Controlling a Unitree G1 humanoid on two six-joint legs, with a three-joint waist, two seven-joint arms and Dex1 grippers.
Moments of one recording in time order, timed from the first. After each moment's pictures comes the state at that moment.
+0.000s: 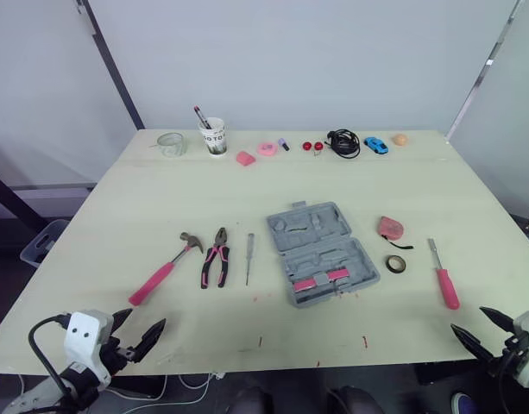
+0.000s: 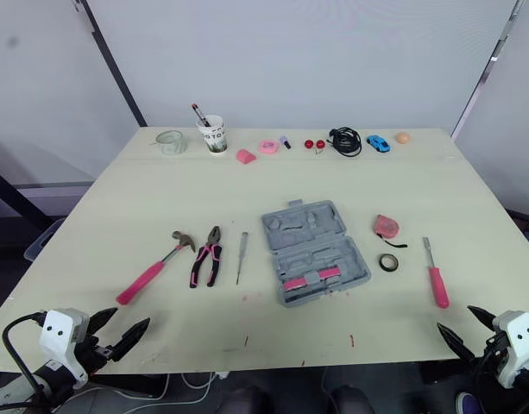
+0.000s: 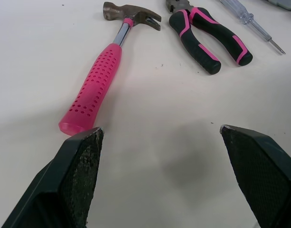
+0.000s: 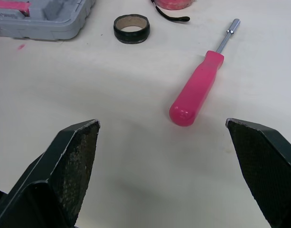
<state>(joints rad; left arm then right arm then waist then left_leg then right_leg) 0.44 0.55 0.45 -0.06 -0.42 0.08 -0.71 0.33 -0.58 -0.41 0.22 0.42 -0.14 0.91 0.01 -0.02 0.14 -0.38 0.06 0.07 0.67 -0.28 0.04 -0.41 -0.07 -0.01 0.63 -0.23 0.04</state>
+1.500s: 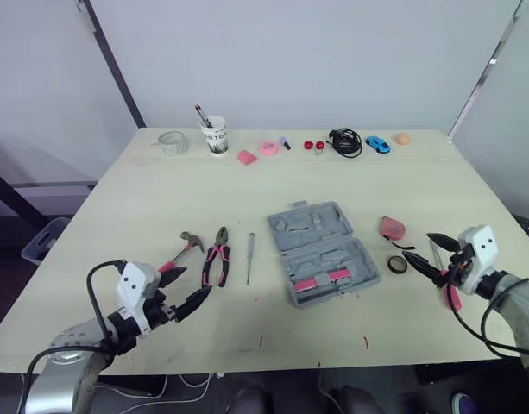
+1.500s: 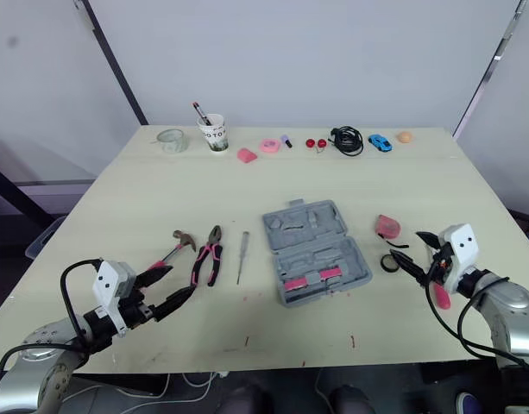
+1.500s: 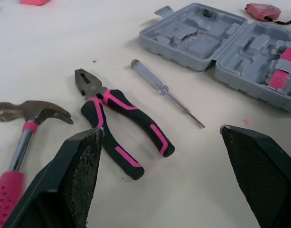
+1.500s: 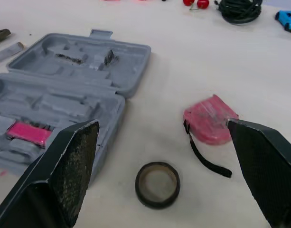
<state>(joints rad) 0.16 0.62 0.27 -0.10 -0.42 0.21 -0.84 -0.20 -0.62 -0.20 0.17 0.37 0.20 0.82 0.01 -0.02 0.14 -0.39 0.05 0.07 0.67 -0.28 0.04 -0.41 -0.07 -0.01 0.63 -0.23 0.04</state>
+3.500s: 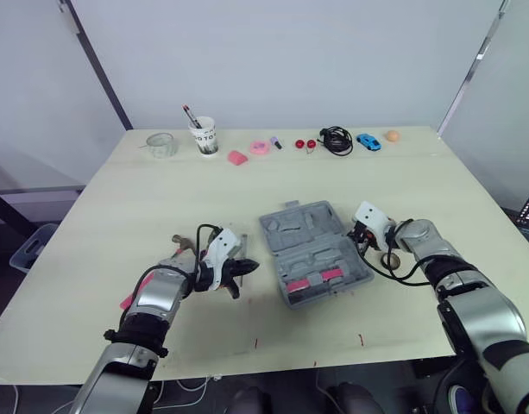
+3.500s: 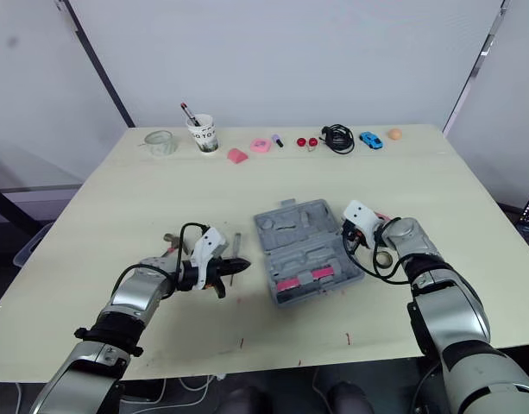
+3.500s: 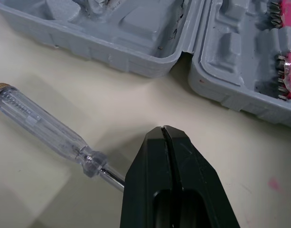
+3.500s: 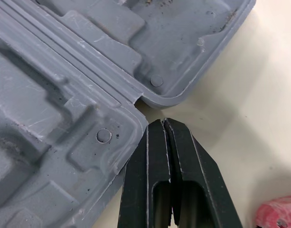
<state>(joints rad) -0.47 0.52 -0.13 0.45 -0.15 0.29 -0.98 -0.96 -0.37 0.18 1.20 -0.18 -0.11 0.86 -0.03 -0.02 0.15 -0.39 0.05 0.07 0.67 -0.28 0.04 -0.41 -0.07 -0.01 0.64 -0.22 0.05</state>
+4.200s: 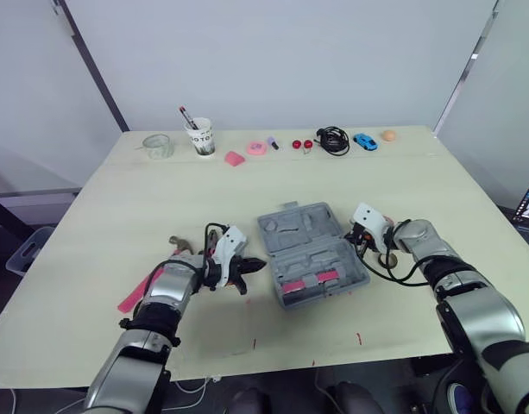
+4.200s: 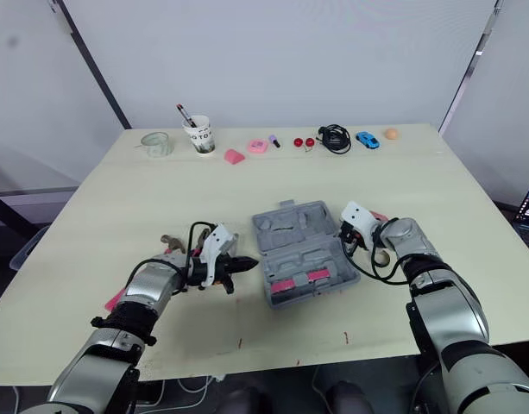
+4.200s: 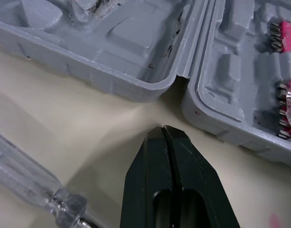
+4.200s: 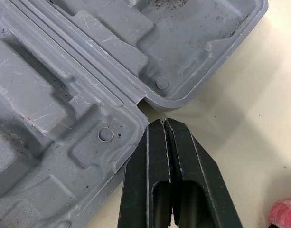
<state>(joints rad) -0.57 0.46 -0.13 0.63 -0.14 0.27 -1.03 -0.96 -0.36 0.18 1.20 -0.19 -0.12 0.89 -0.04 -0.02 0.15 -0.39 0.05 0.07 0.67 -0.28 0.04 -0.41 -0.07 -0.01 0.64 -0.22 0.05</state>
